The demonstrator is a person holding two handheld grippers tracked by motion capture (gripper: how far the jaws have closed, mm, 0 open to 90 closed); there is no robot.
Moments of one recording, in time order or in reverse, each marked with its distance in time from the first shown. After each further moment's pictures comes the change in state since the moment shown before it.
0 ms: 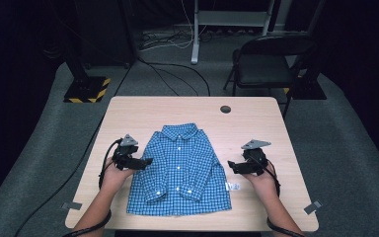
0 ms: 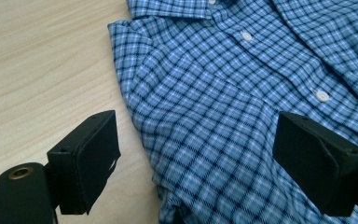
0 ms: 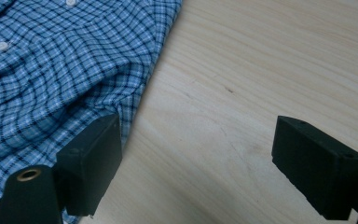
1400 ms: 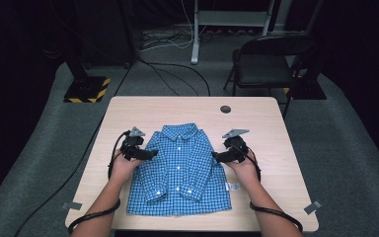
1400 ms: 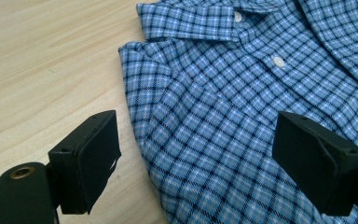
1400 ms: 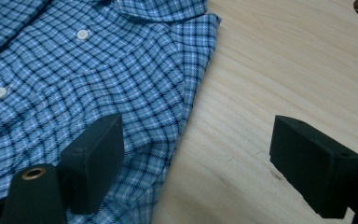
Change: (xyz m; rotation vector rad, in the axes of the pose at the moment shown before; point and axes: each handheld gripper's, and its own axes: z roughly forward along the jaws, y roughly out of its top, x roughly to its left) left arm 0.012 0.022 0.032 0.008 0.012 -0.018; right arm 0.015 0.044 0.053 0.013 0.057 -0.042
